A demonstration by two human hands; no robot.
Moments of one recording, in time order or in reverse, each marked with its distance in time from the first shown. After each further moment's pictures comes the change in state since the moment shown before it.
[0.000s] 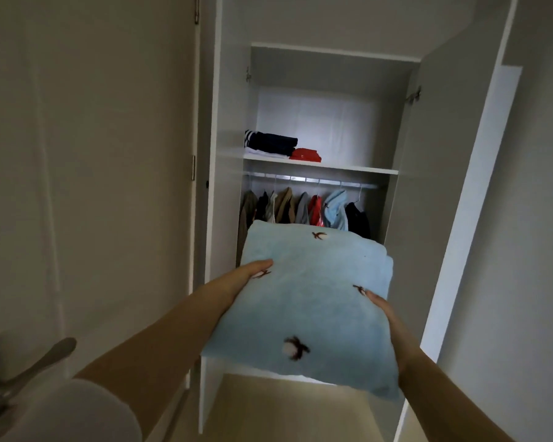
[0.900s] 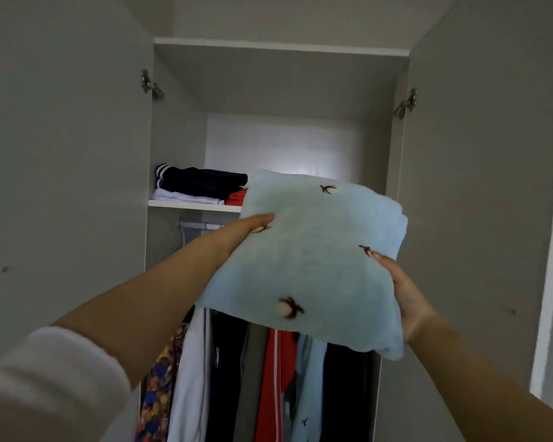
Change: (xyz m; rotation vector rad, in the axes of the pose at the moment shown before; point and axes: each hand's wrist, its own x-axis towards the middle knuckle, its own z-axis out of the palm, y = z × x) left_hand 0.483 0.221 0.143 0.176 -0.012 0.290; right_hand 0.481 -0.232 -0.205 0.069 -0.294 -0.143
